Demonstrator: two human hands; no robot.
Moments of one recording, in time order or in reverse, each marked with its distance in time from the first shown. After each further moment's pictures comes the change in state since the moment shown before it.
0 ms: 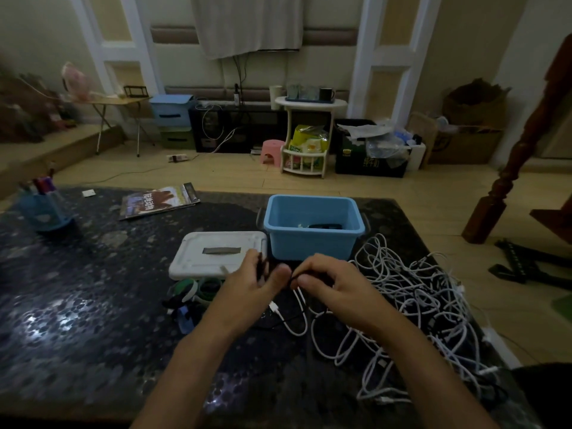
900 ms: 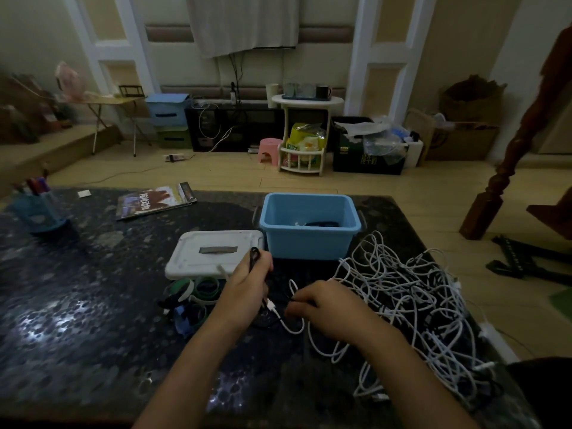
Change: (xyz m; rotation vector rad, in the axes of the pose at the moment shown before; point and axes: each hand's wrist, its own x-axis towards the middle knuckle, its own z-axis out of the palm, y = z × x) left_hand 0.000 0.011 0.015 -0.497 0.058 -0.200; right_hand 0.000 0.023 0.022 -0.345 -0.220 0.261
